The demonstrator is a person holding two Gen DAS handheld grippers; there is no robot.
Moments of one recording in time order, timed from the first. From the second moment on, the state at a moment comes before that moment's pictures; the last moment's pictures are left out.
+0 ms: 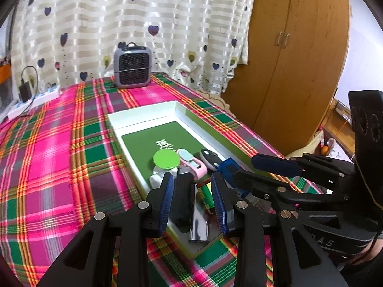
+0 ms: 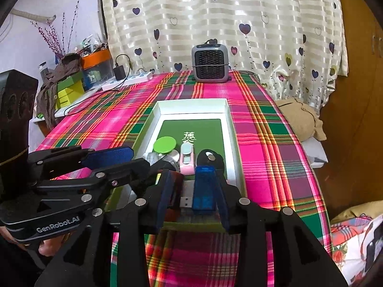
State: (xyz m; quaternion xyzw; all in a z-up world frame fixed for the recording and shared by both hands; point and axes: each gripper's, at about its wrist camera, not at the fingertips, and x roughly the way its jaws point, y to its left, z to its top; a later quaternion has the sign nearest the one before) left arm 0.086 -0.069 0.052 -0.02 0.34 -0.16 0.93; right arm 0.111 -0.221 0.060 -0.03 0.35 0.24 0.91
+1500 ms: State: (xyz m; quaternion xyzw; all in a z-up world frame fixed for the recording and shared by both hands) left arm 0.022 -0.063 0.020 0.02 0.37 -0.11 0.92; right arm 0.049 -0.199 0.032 -0.07 0.38 0.25 0.89
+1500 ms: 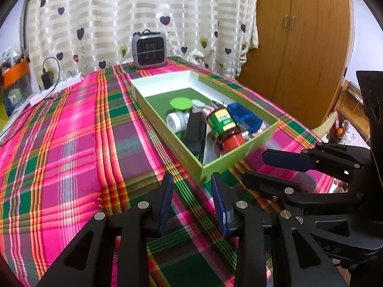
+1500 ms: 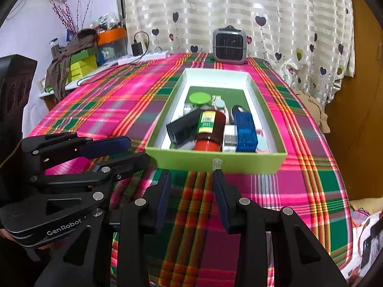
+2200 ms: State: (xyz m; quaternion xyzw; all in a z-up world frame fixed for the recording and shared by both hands) left arm 0.028 -0.066 0.003 0.04 0.38 -0.08 0.92; right arm 0.059 -0.198 0.015 -0.07 0.39 0.24 0.89
